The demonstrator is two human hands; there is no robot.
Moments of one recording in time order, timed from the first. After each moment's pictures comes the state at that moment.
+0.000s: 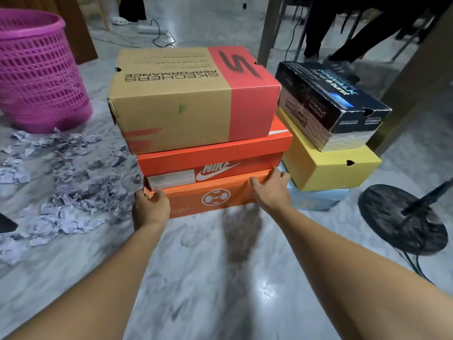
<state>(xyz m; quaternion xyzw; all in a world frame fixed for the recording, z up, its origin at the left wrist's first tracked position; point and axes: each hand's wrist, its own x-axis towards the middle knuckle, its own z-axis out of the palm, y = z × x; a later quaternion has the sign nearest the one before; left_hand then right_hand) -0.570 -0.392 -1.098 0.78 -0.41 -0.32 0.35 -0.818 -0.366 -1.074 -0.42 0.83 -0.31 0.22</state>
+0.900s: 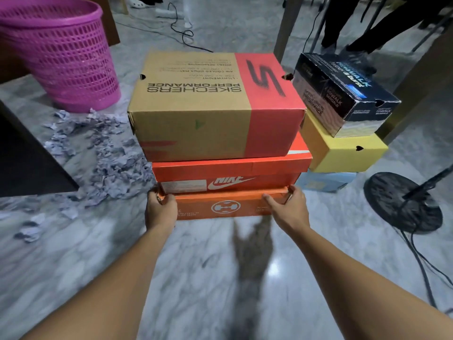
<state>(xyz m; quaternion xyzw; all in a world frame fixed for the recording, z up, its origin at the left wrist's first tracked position) -0.507 -0.319 -1.098 0.76 -0.39 -0.38 0.36 -0.775 -0.259 -1.078 -0.40 0.81 -0.36 0.22</state>
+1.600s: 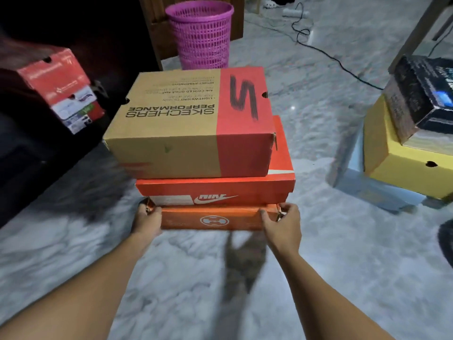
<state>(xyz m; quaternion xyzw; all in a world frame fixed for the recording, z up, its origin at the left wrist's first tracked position) -0.439 -0.085 -1.095 0.83 -0.17 -0.33 0.41 -0.730 -0.142 -1.089 -0.51 0.70 -0.35 0.36</state>
